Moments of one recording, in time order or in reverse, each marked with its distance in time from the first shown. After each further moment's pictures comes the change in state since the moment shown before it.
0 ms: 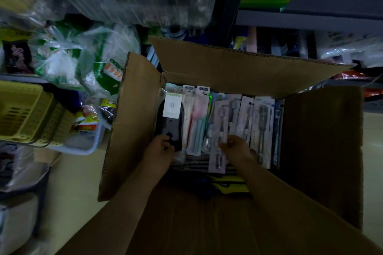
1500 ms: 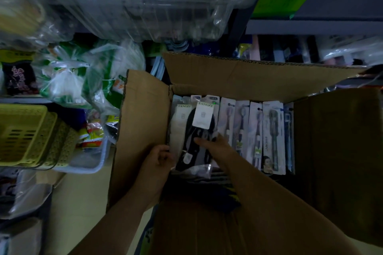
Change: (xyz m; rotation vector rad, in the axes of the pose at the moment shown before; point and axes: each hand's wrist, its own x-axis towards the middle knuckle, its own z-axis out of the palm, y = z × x) left_hand 0.007 0.000 -0.050 -0.264 -0.112 0.018; right_hand 0.003 -0.063 0.061 0.556 -0.271 -0.034
